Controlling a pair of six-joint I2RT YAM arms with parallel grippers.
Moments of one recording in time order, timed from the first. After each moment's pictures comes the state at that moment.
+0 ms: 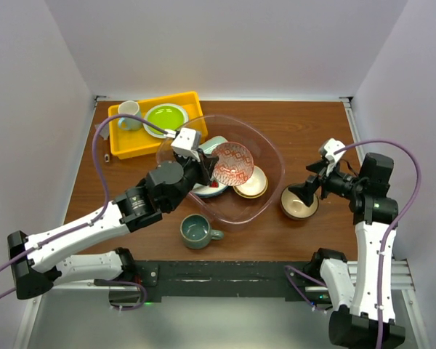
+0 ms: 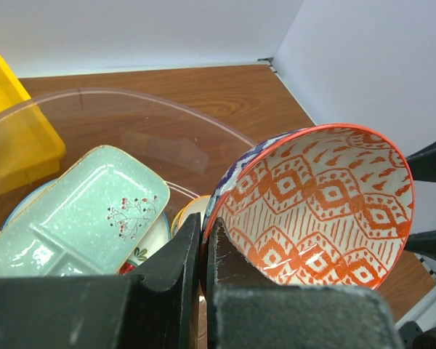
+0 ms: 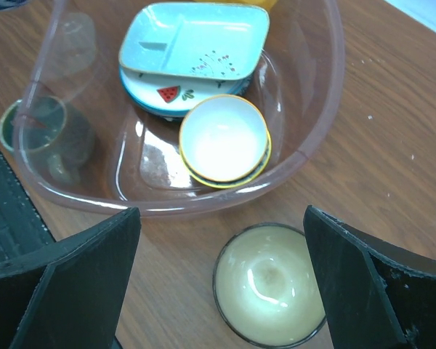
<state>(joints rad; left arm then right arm) -1.04 1.05 1.00 -0.06 -0.53 -0.38 -0.23 0.77 0.96 -0.81 -0.99 -0.51</state>
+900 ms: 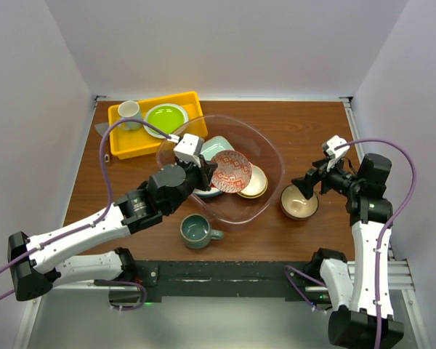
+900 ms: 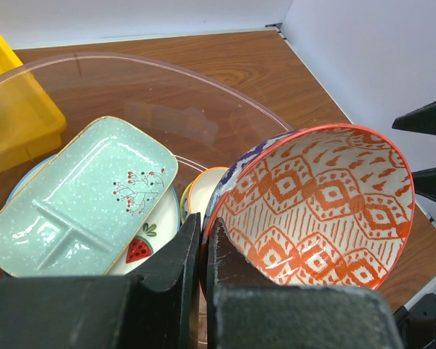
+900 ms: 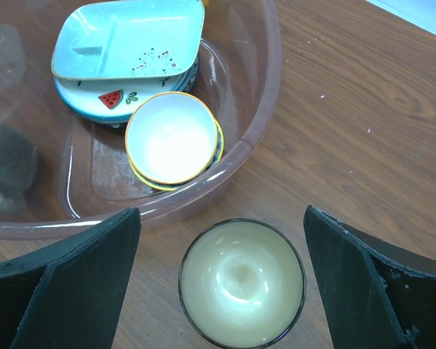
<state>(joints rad) -1.03 1.04 0.93 -0.08 -0.49 -0.38 -0.24 0.76 0.85 -0.60 -0.85 -0.38</state>
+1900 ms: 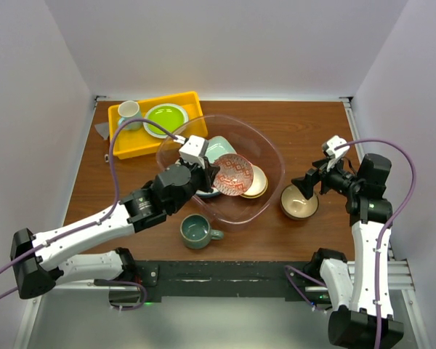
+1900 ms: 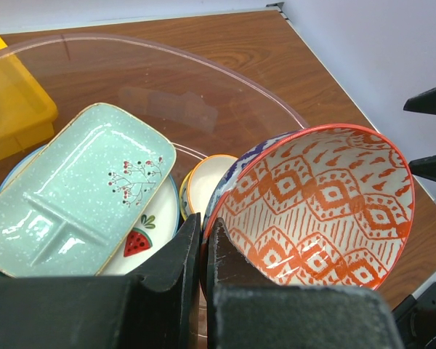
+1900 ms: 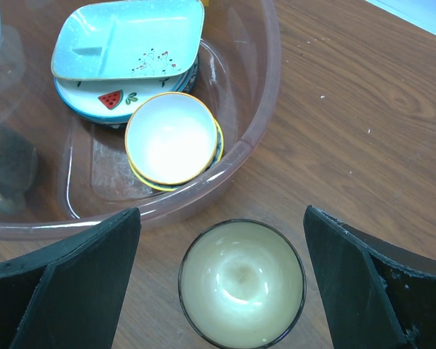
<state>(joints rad) -1.02 1.07 0.92 -0.07 -0.46 -0.38 -0.24 0.76 0.84 -0.59 -0.85 -0.37</state>
